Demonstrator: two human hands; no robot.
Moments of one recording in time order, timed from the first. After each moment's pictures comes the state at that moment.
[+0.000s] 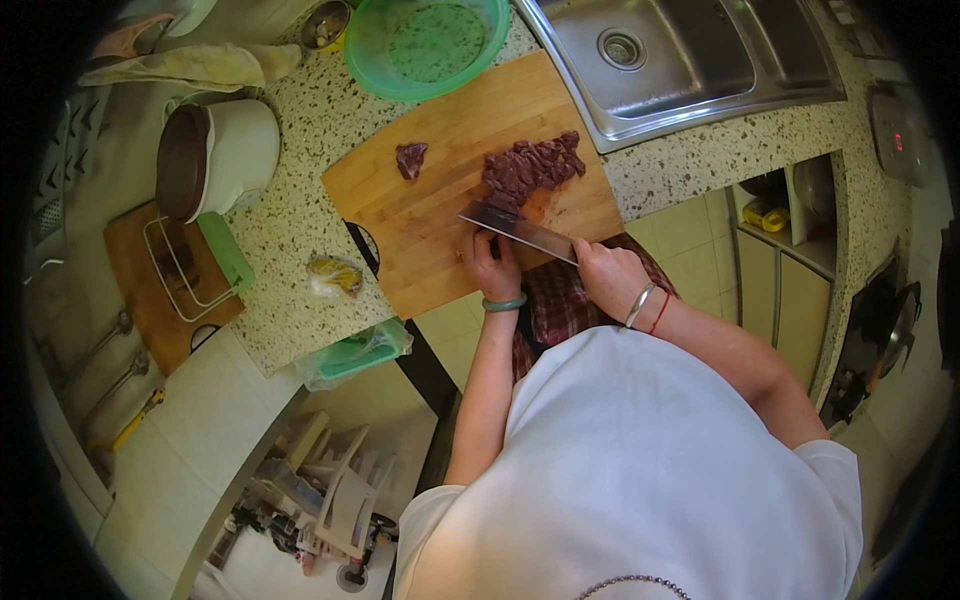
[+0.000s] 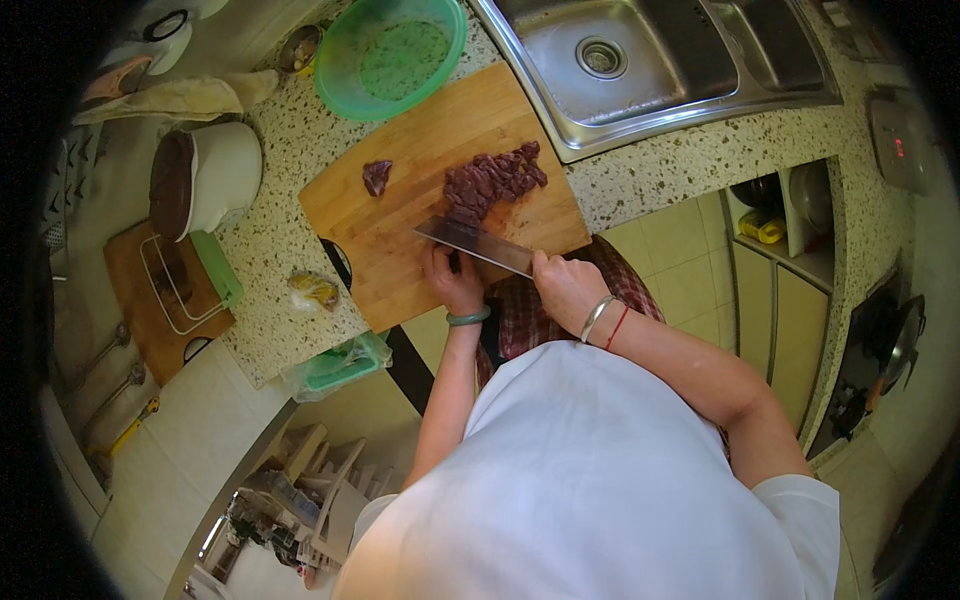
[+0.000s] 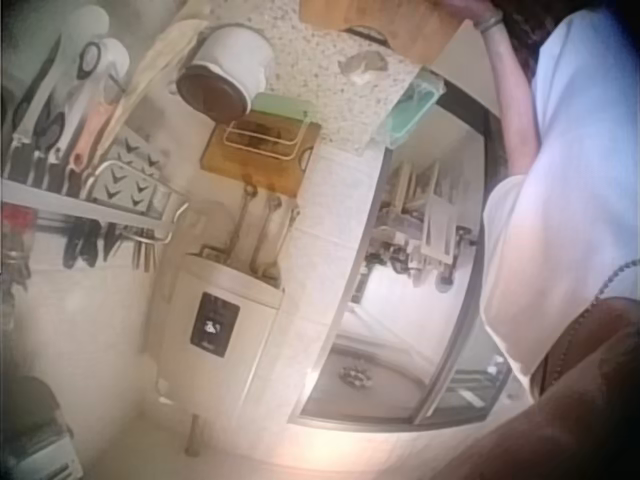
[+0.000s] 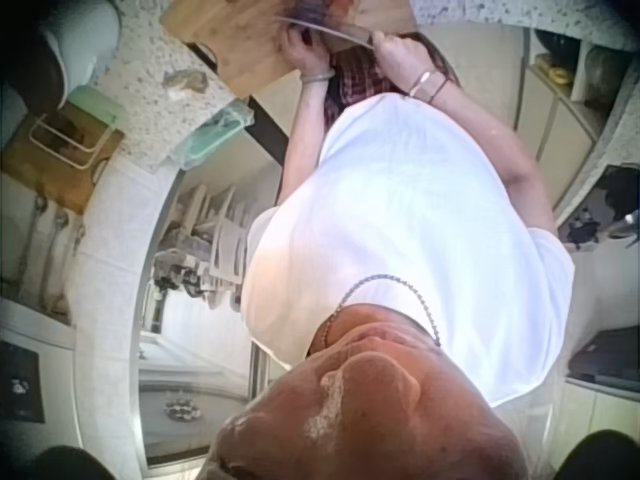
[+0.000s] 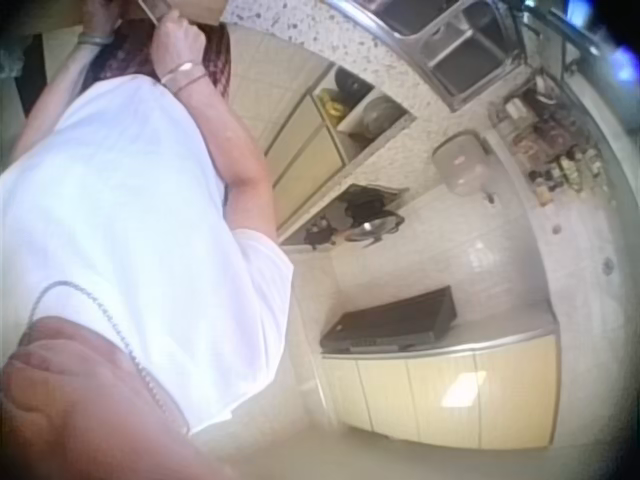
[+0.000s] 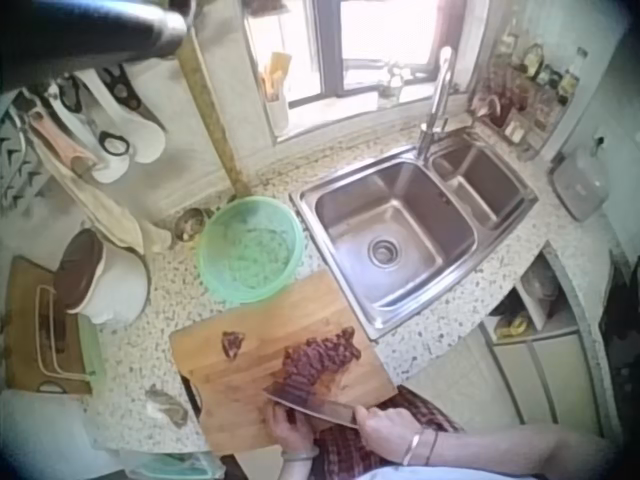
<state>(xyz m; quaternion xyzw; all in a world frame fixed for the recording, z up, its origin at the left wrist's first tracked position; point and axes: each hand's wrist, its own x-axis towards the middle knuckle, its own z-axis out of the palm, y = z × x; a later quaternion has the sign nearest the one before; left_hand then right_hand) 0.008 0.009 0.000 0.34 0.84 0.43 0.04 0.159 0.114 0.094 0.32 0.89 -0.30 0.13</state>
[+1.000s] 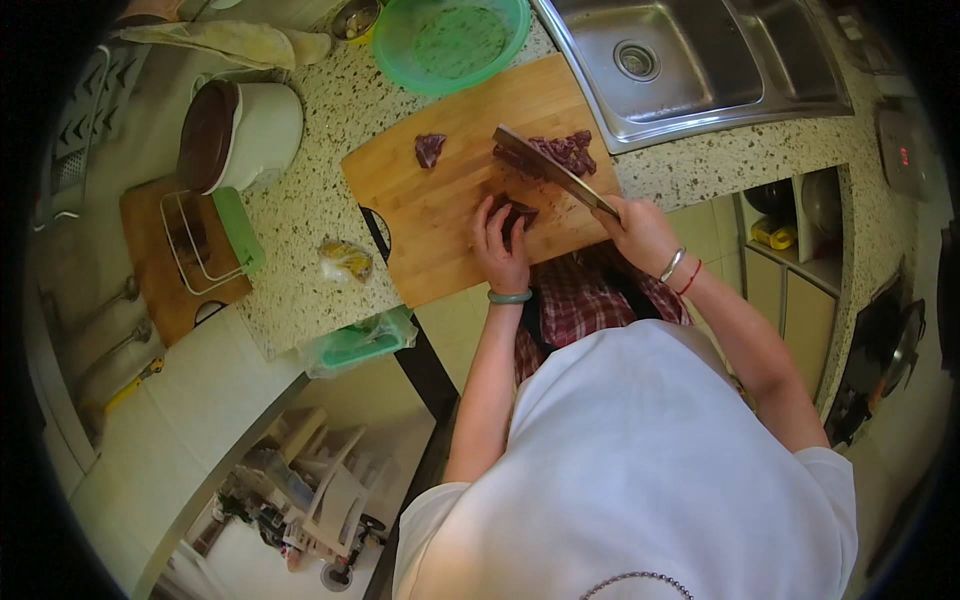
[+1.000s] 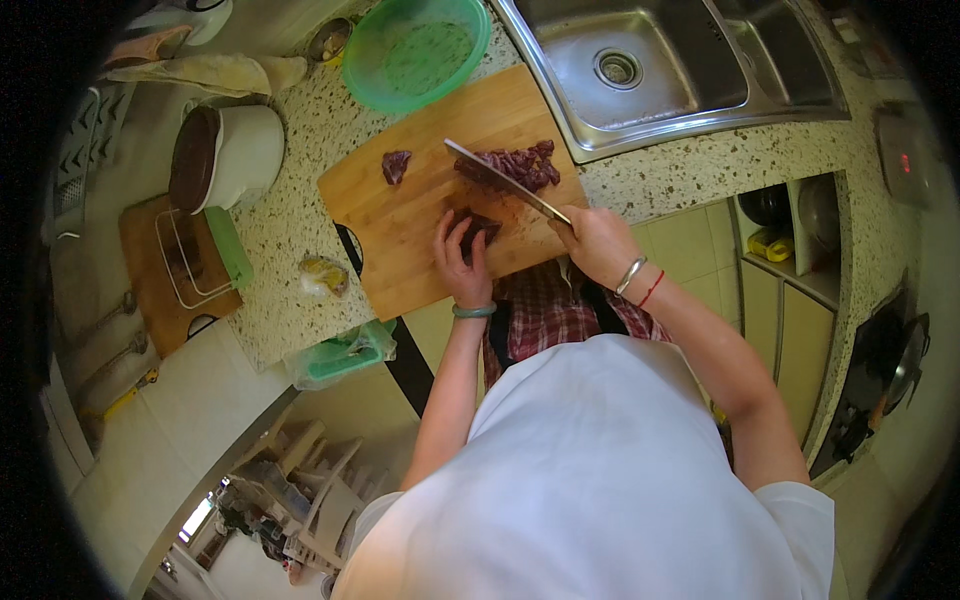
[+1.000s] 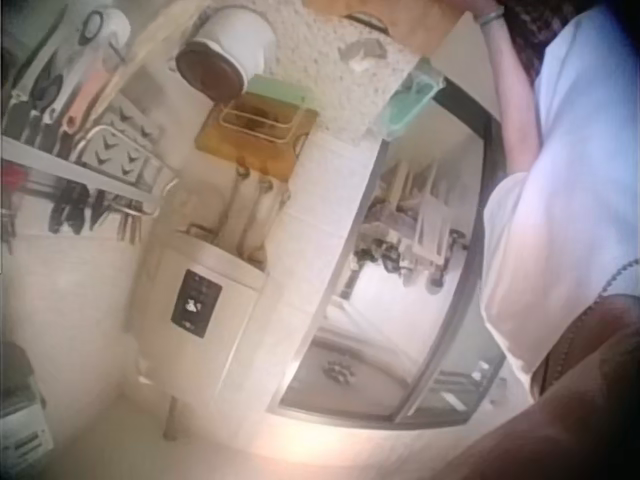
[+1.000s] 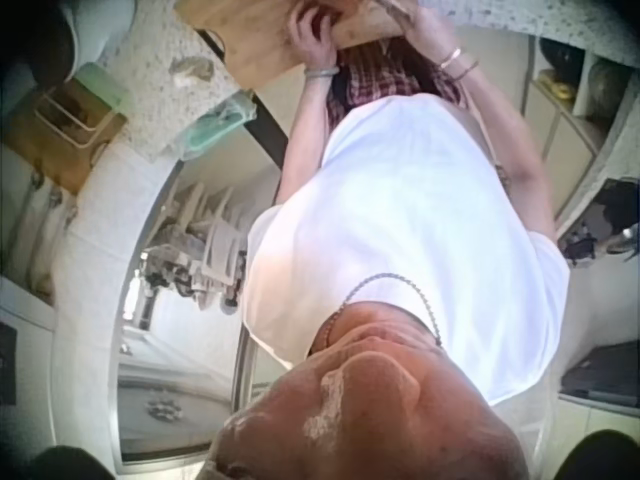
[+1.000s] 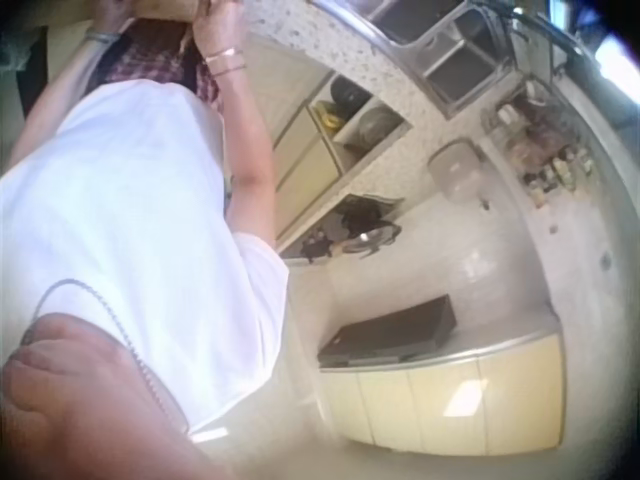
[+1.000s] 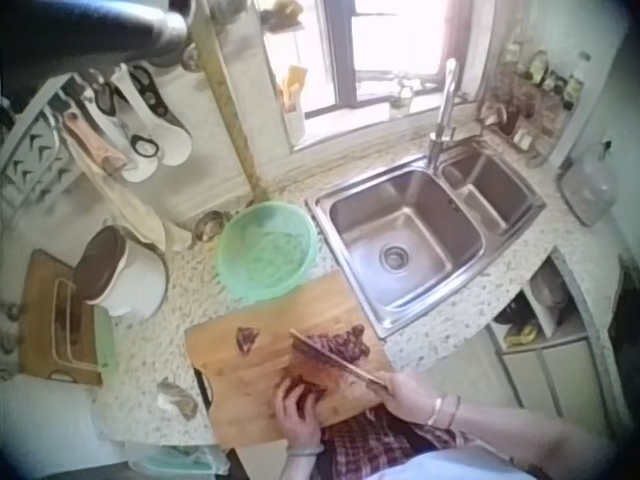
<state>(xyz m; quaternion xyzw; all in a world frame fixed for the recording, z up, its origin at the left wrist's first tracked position) 0.009 0.015 0.018 0.35 0.81 0.47 0.03 0.157 0.165 0.101 0.38 0.83 -0.40 0.02</state>
